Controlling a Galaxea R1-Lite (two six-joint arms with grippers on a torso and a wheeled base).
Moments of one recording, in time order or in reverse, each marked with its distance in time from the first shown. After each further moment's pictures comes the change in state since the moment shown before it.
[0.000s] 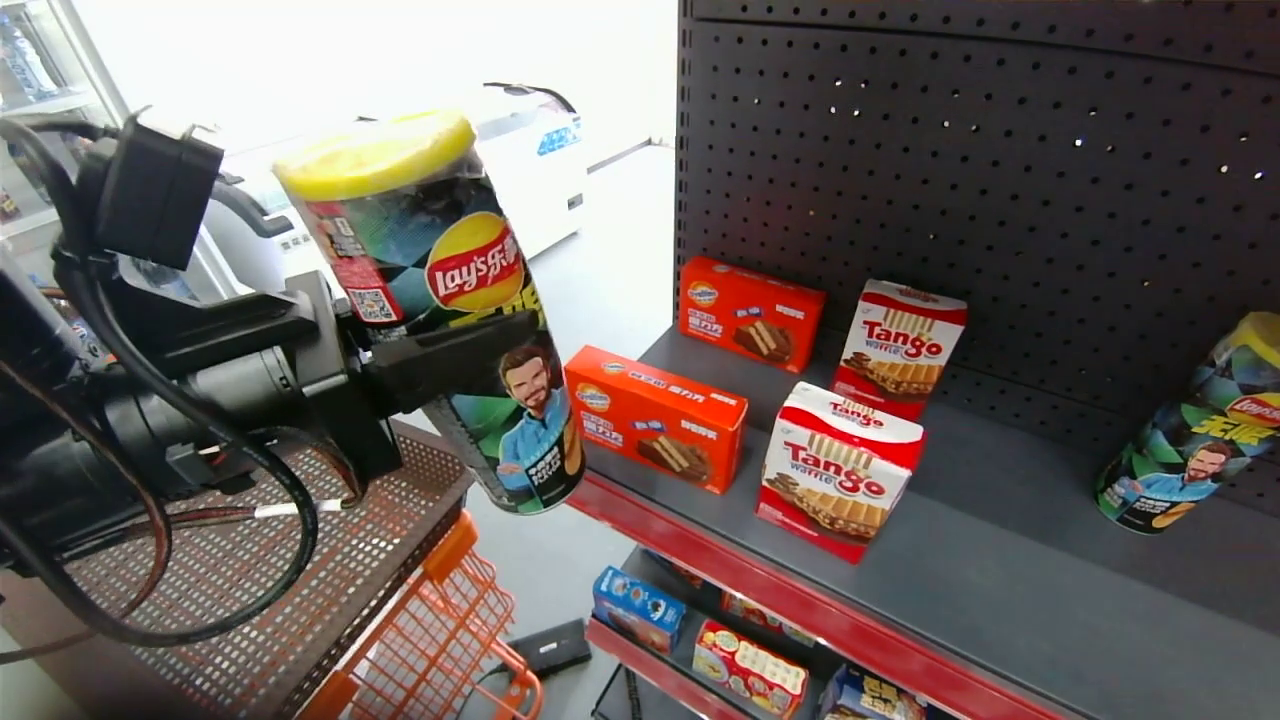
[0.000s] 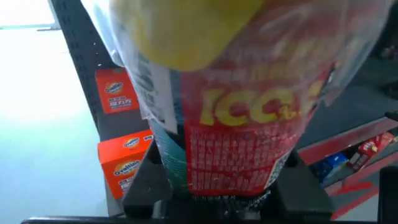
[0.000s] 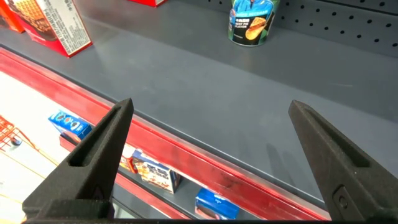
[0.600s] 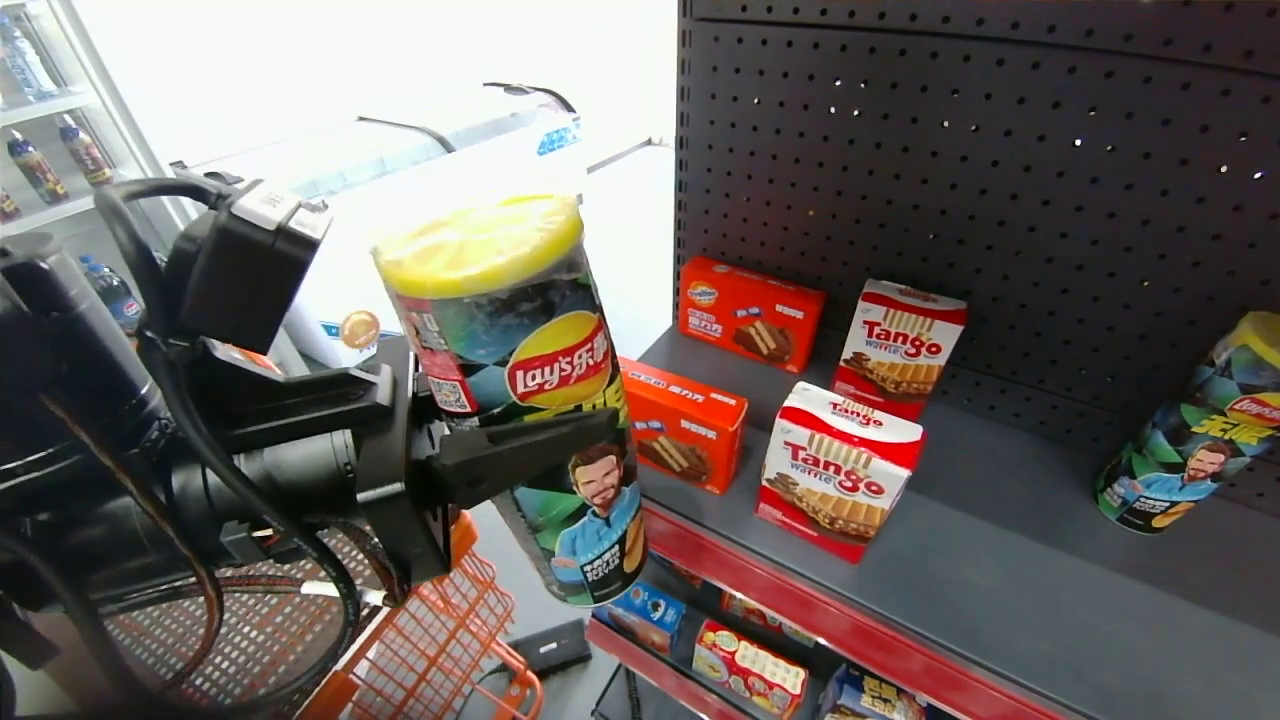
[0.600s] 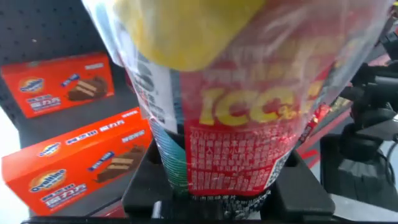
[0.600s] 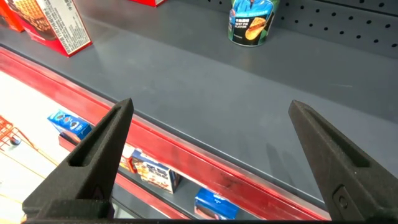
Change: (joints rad) left arm -0.119 0.033 0.040 0.001 -0.092 0.005; right arm 0.000 0.000 0.000 0.000 0.000 -0.004
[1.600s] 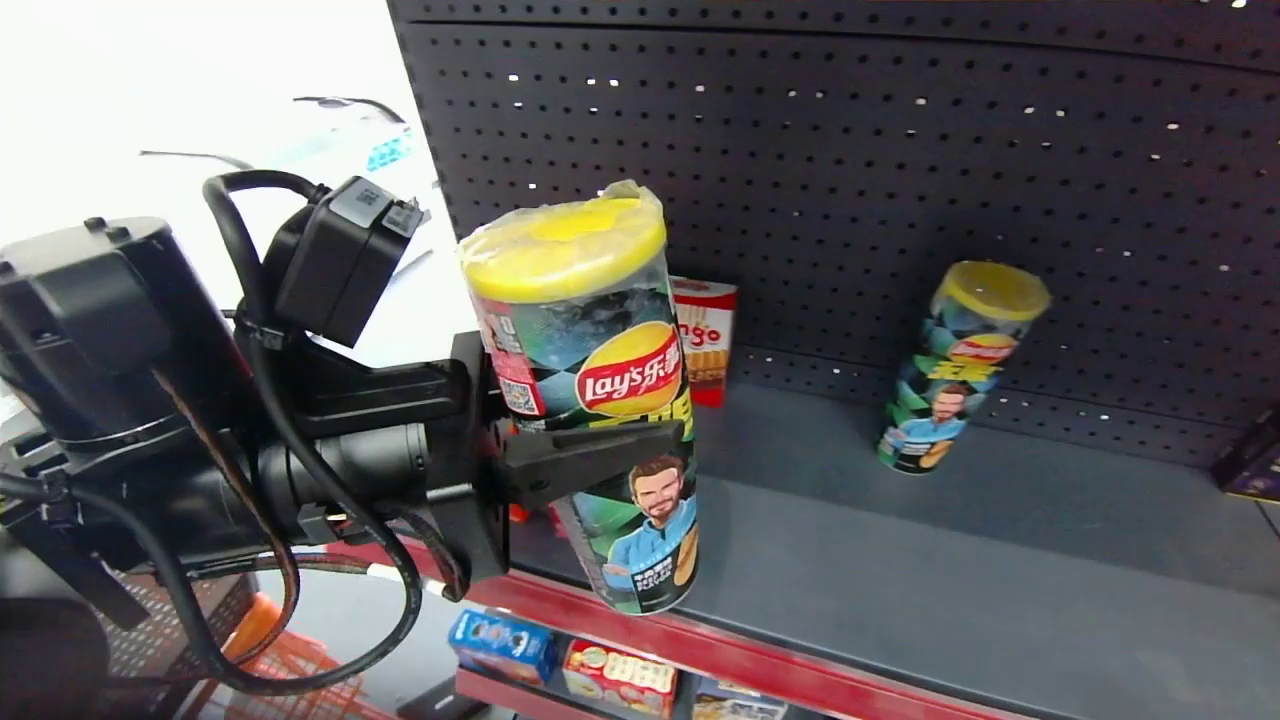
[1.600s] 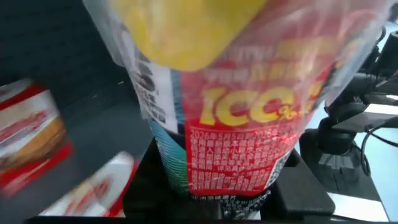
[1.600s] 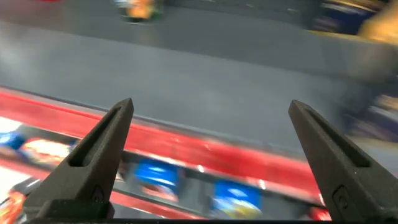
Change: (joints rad) left arm -0.057 0.080 -0.075 -0.012 -0.076 0.002; right arm 0.001 0.000 0.000 0.000 0.004 0.003
